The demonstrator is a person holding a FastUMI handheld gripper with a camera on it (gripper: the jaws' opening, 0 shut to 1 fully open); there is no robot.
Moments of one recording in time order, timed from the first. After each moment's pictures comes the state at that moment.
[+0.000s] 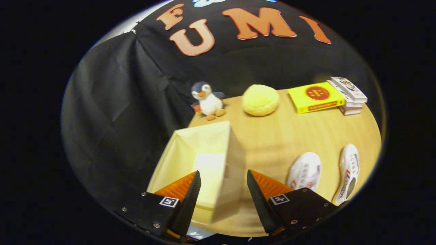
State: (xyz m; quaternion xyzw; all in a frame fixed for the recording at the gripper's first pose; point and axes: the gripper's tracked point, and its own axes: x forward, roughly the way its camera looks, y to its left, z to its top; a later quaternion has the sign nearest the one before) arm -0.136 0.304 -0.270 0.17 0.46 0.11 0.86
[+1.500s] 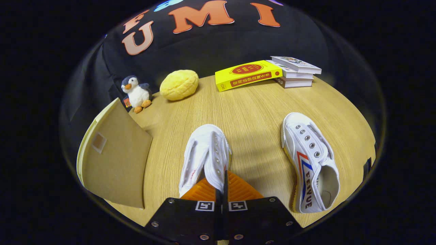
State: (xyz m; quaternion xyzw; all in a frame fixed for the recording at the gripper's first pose) arm -0.141 0.168 -0.401 0.15 0.45 -0.02 0.88
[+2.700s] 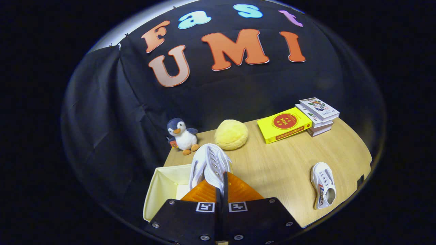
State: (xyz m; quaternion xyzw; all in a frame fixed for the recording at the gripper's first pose) arm -0.065 0.318 -0.195 0.17 0.36 0.05 0.91
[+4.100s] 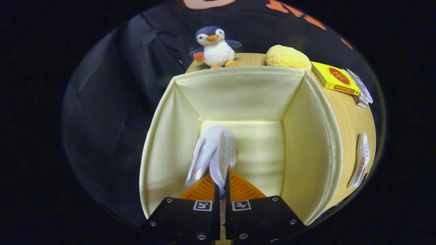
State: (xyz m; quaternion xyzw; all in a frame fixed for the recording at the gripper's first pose) arm -0.136 0.503 -0.339 0.09 0.60 0.14 0.78
